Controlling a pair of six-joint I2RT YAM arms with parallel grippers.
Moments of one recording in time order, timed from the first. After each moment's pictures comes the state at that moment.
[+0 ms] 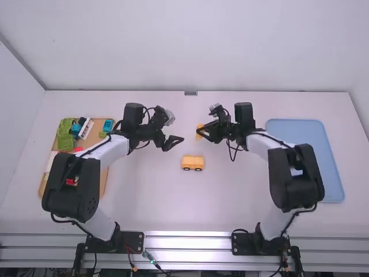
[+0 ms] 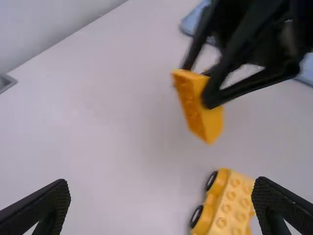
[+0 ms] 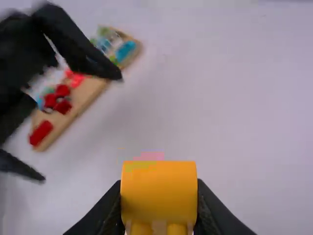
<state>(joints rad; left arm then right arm) -0.15 1.69 0.94 0.05 0.79 0.44 0.21 1.81 1.00 0.02 -0.87 -0.10</state>
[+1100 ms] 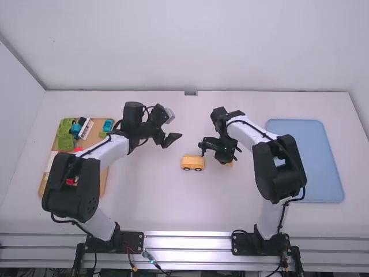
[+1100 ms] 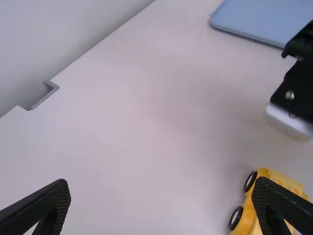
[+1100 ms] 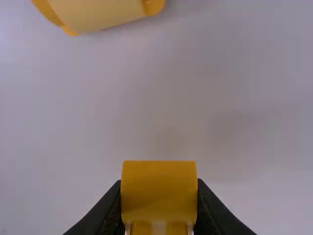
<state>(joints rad) -0.15 1.69 0.94 0.10 0.70 0.49 0.38 1.97 1.33 -1.02 -0.01 -1.00</state>
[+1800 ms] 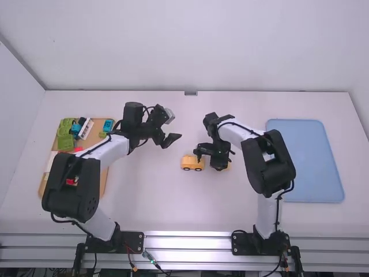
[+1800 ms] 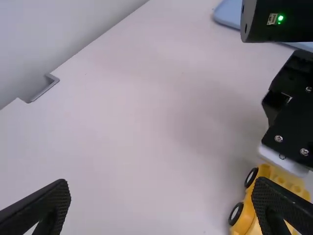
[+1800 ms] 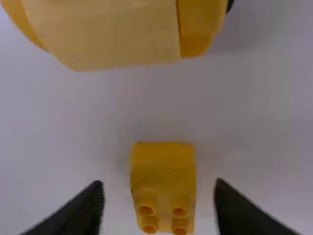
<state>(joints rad) -0.15 1.69 0.94 0.09 0.68 0.49 0.42 2.06 1.33 -0.98 0.01 -1.03</state>
